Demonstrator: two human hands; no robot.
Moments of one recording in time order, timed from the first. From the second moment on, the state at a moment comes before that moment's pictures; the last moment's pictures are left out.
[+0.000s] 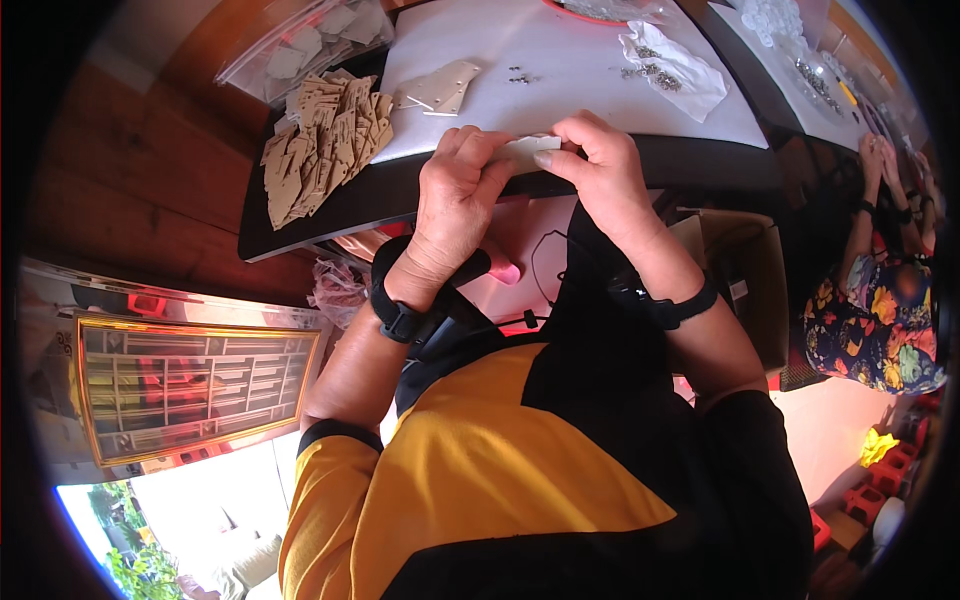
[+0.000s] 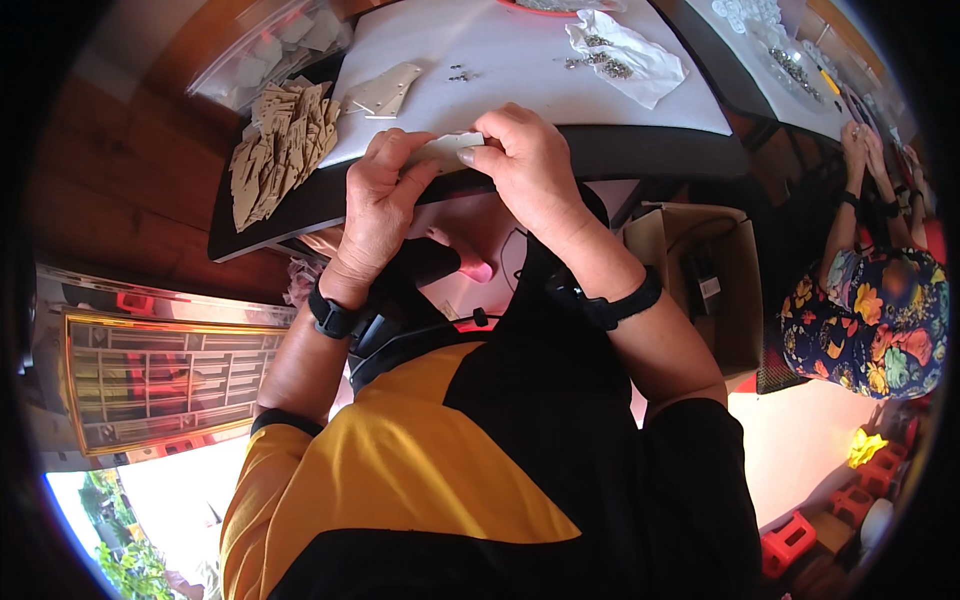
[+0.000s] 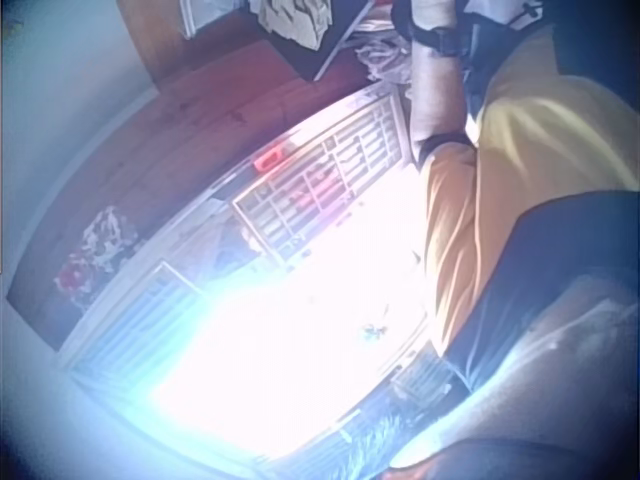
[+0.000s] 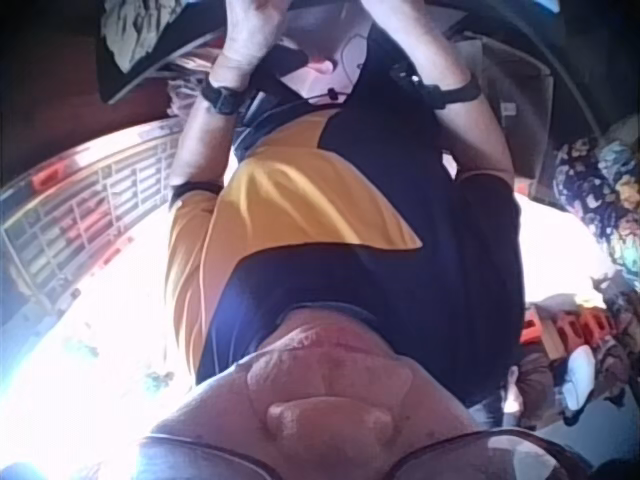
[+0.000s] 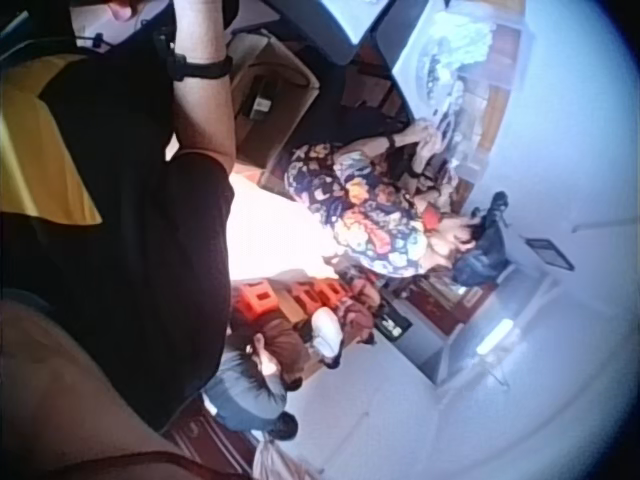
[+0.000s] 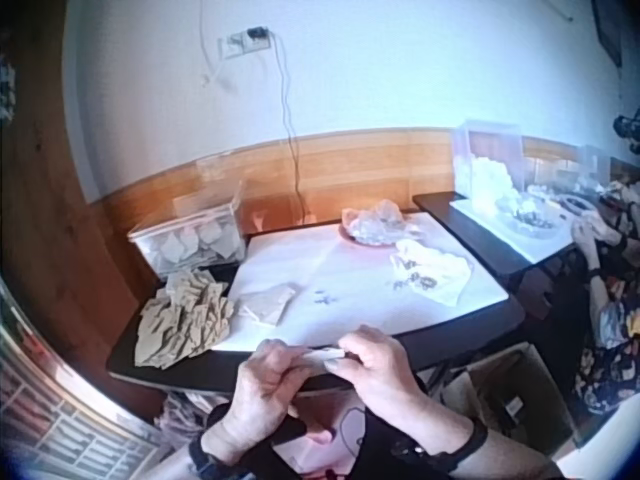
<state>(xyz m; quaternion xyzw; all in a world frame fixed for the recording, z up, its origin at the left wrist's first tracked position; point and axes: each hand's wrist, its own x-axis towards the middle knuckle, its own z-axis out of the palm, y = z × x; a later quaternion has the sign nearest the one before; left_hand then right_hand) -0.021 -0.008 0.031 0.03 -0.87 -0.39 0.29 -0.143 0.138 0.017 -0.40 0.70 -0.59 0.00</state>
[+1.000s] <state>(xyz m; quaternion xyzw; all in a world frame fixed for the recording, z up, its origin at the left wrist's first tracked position) -0.010 0.011 0.033 -0.13 -0.82 -0.40 0.39 -0.132 0.162 0.022 -0.56 0.56 -0.51 -0.35</state>
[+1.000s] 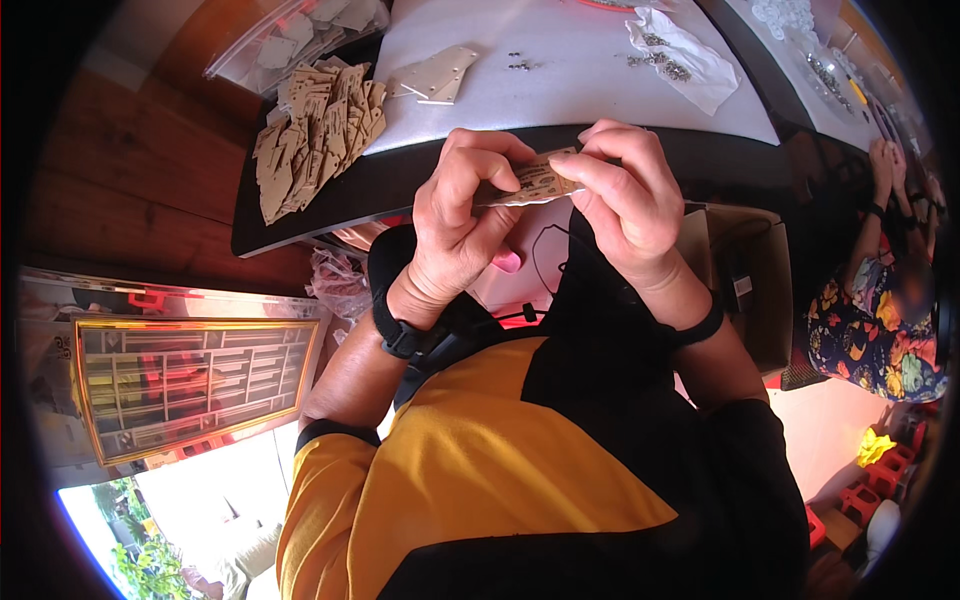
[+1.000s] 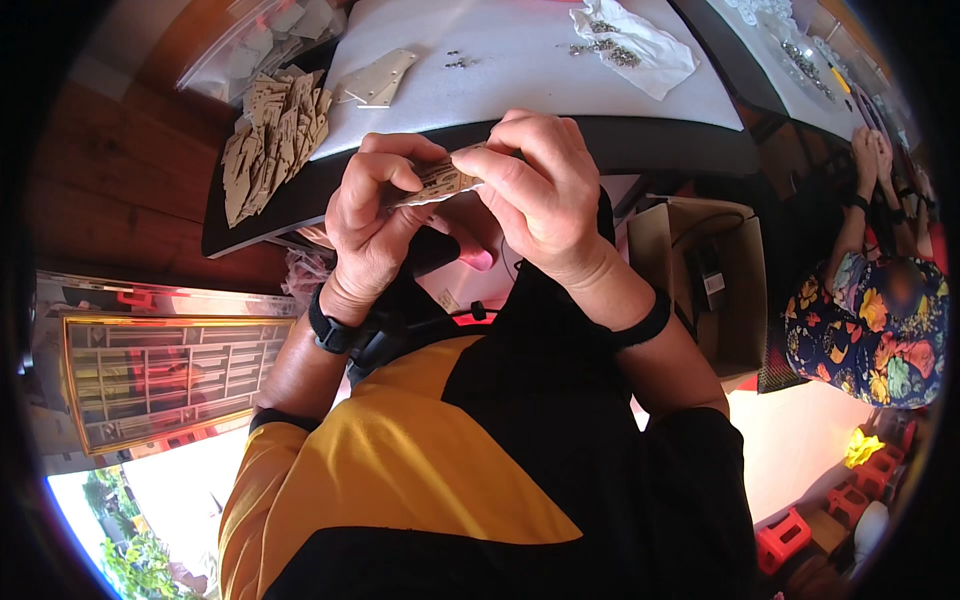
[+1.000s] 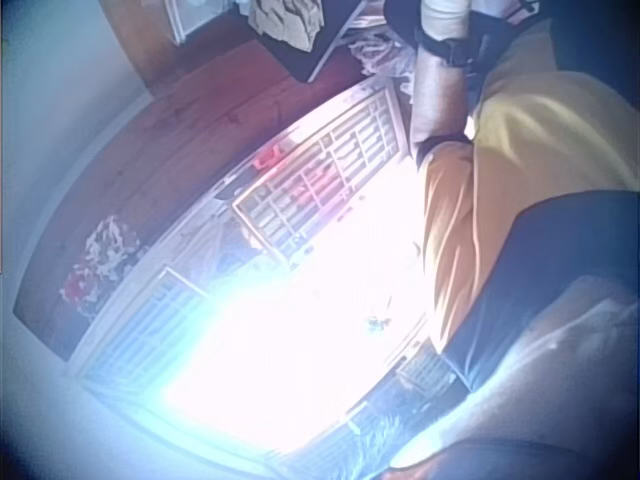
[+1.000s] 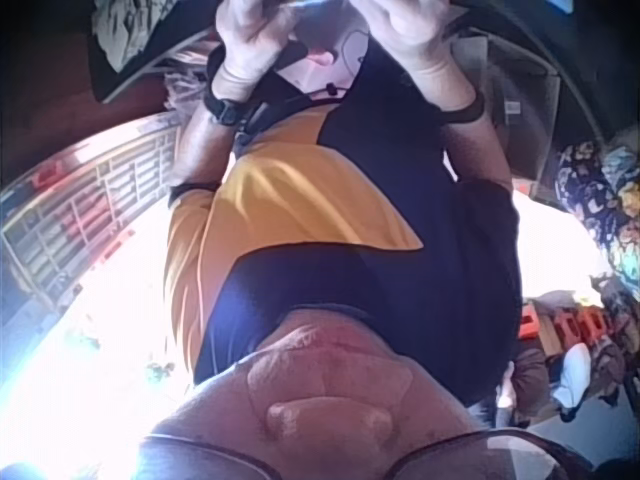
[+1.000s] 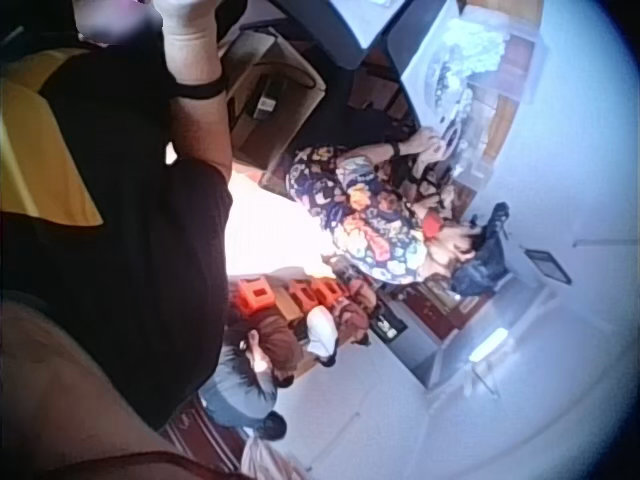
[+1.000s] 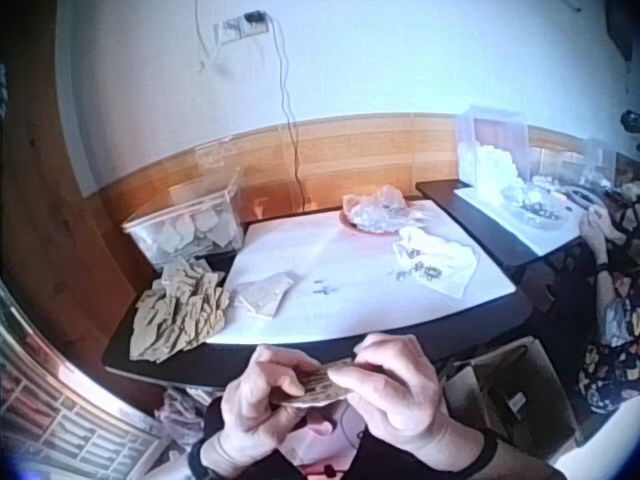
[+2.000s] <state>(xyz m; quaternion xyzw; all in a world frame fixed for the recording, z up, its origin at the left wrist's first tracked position) -0.004 0.007 0.032 -0.03 -0.81 -0.46 0.35 -0.132 0.164 0.011 -0.47 0.63 -0.61 -0.09</state>
